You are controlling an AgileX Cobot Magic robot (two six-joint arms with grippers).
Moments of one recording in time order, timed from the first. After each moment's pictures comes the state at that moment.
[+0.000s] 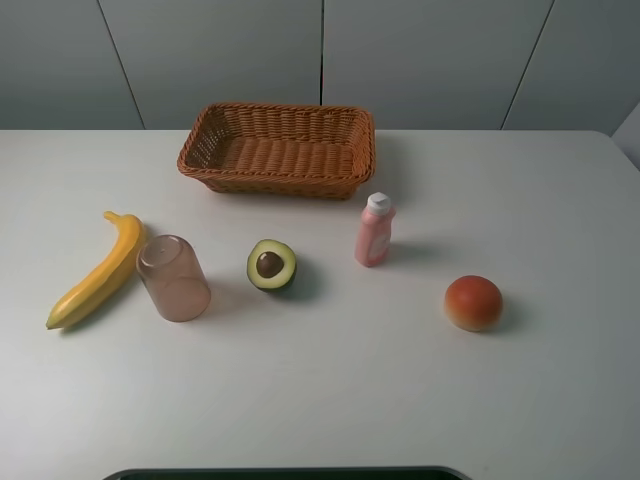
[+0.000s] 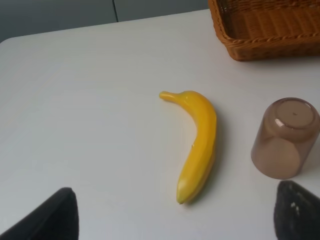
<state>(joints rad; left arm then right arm) -0.25 0.00 -0.51 0.02 1.08 0.01 -0.02 0.72 -1.05 0.17 1.02 -0.29</state>
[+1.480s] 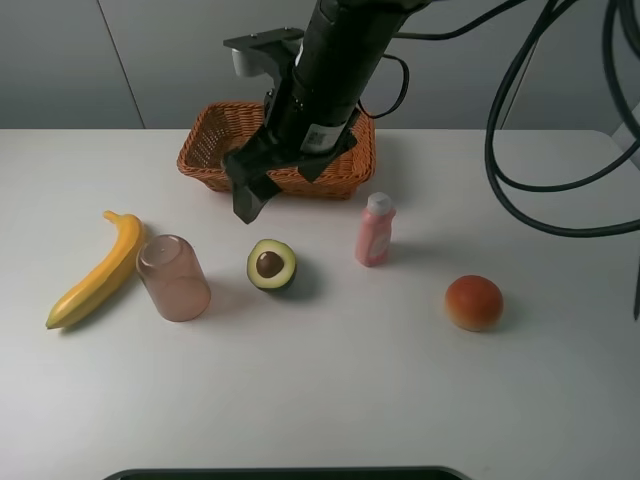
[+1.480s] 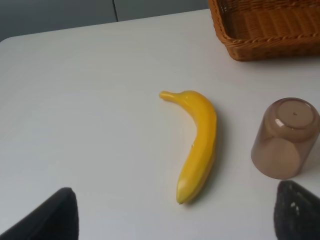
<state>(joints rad) -0.25 0.00 -0.51 0.02 1.08 0.00 0.73 1.95 -1.48 0.25 0.95 -0.24</state>
